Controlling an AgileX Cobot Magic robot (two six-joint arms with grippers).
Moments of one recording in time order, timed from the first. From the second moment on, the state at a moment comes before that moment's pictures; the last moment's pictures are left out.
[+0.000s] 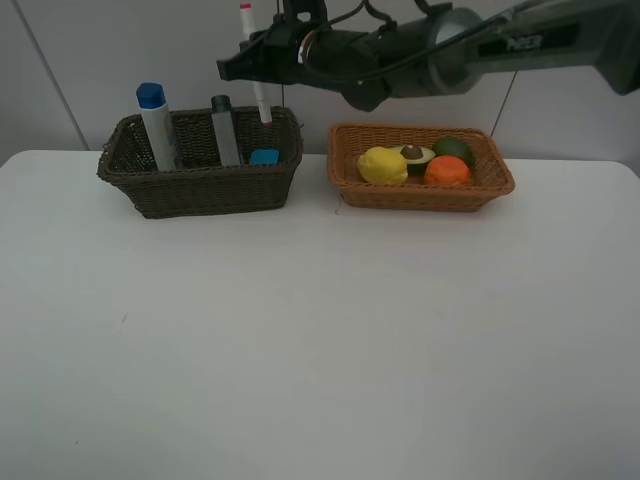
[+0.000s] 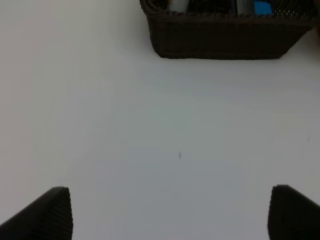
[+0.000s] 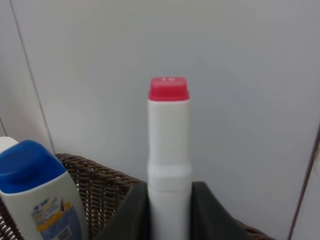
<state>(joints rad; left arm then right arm) 0.02 -0.01 -0.51 -0.05 1.06 -0.08 0.63 2.24 -1.70 -0.24 -0.25 0.20</state>
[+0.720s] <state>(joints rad) 0.02 -0.01 -0.51 -0.05 1.06 -0.08 0.51 2.00 -1.71 -0.19 0.11 0.20</state>
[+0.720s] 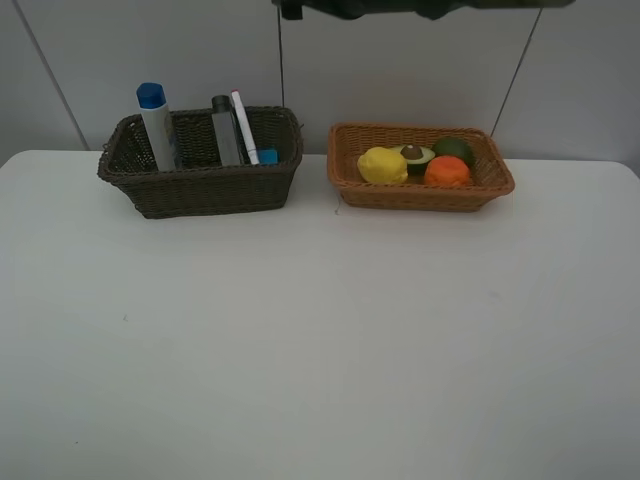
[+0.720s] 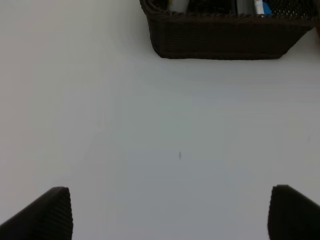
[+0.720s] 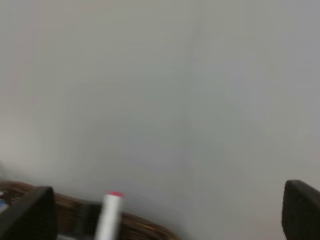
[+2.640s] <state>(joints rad) 0.02 -0.01 -0.51 -0.05 1.06 -0.08 0.01 0.00 -0.56 -0.16 1.10 0.20</state>
